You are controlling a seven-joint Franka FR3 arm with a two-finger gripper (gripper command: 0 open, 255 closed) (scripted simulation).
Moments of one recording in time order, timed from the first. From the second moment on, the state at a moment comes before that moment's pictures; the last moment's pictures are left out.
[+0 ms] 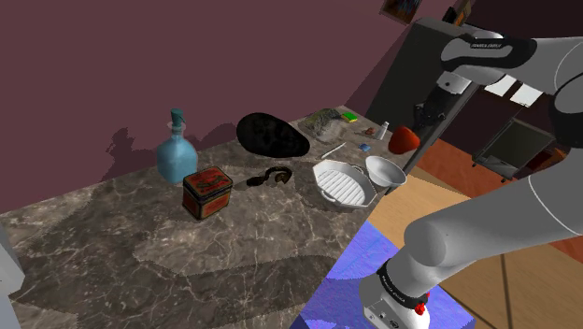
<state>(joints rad) -0.35 -0.31 -0.51 -2.05 -0.11 1.79 -0.05</state>
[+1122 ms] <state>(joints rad) -0.36 -0.28 -0.54 -2.23 -0.11 2.00 -0.06</state>
